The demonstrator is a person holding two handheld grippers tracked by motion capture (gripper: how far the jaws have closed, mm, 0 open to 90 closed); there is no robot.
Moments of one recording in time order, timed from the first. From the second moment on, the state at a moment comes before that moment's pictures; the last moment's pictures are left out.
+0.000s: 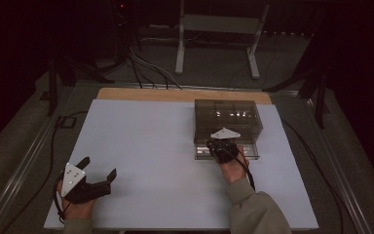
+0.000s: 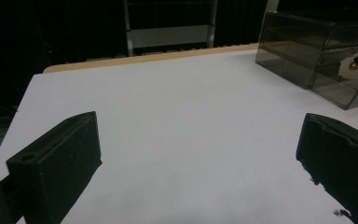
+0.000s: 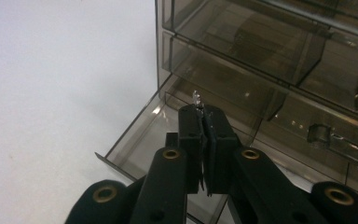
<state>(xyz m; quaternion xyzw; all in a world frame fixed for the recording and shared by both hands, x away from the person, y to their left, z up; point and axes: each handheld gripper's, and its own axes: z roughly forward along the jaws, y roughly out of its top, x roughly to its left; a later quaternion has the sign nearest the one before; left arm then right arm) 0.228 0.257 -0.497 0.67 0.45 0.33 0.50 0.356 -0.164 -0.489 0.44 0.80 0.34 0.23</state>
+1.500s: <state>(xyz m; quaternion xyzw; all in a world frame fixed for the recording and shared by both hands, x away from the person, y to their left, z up) 0.228 0.256 -0.498 0.67 0.45 0.33 0.49 0.350 -0.168 -0.483 0.46 0.77 0.39 0.20</state>
